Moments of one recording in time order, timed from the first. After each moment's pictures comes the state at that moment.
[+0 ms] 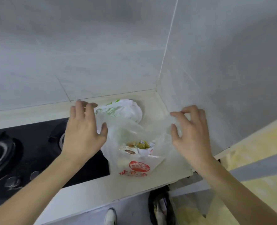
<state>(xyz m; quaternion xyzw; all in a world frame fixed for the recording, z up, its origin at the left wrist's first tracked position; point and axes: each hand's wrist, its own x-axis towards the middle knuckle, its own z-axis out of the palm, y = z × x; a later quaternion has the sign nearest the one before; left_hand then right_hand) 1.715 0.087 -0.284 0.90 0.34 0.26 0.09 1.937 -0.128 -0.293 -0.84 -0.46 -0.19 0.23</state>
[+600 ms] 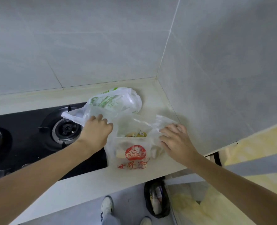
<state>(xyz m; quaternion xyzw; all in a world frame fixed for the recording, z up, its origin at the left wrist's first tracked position) 1.744 0.130 -0.398 0.97 0.17 -0.07 -0.14 1.966 -0.126 -0.422 -0.76 -0.65 -0.09 0.04</state>
